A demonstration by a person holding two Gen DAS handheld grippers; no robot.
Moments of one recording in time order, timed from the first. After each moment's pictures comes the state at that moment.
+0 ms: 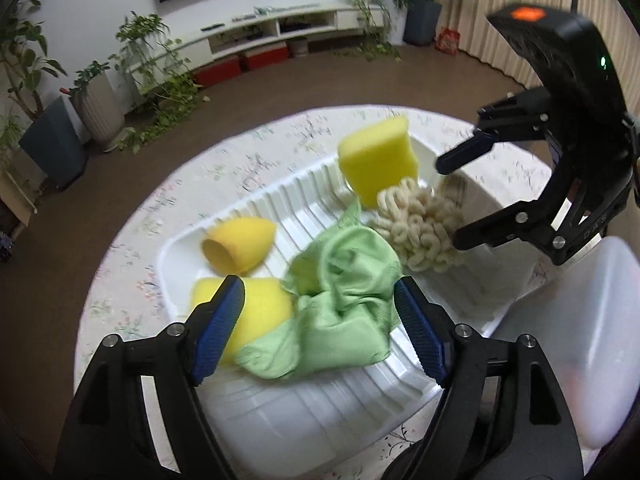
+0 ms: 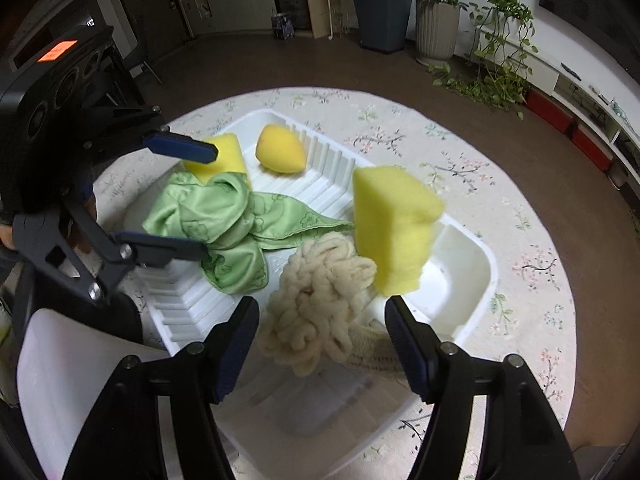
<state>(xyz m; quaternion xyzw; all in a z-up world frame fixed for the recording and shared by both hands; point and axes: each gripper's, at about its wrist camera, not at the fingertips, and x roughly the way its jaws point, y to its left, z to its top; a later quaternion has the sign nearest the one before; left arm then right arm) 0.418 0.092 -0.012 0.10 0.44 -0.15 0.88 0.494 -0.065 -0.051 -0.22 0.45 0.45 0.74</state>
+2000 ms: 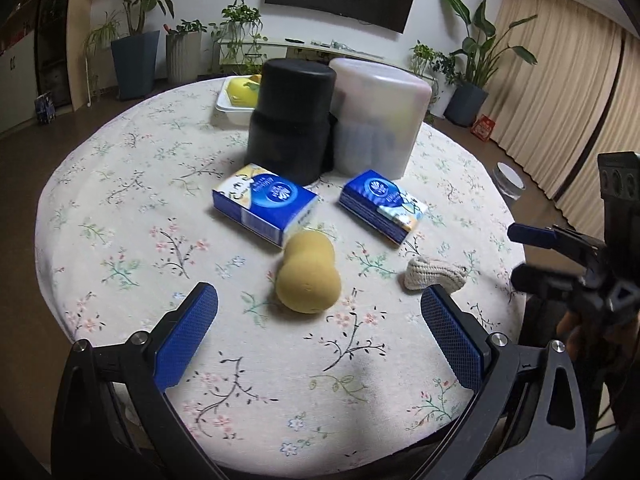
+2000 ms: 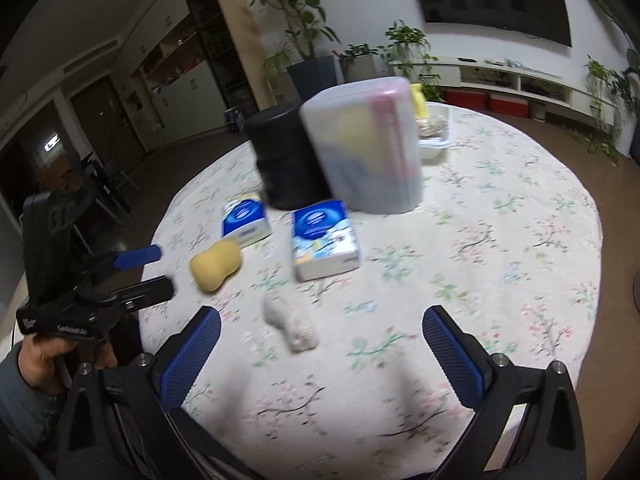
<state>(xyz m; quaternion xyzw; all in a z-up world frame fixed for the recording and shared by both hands) 0.064 0.052 -0.061 -0.08 0.37 -0.05 0.92 0.133 -0.189 -0.070 -0.03 0.37 0.37 0.85</state>
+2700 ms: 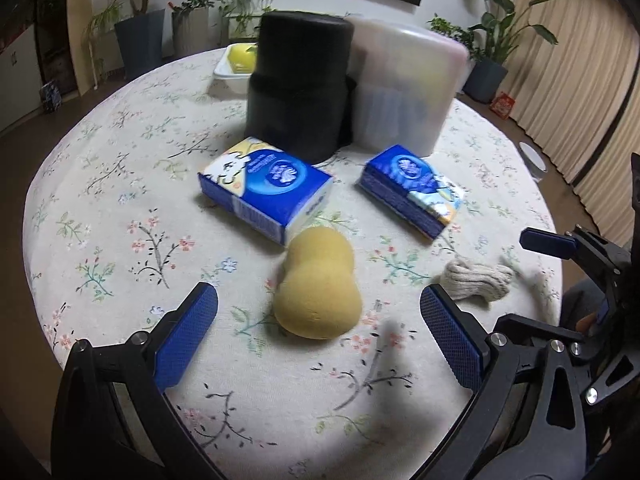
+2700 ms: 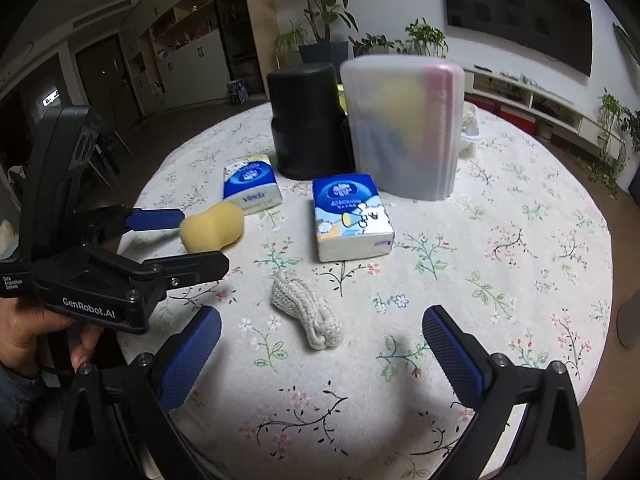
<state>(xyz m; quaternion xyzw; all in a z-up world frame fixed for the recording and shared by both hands) 0.102 0.046 -0.084 -0.07 0.42 -0.02 0.90 0.134 -0.149 -0.094 -0.10 0.38 0.35 0.85</state>
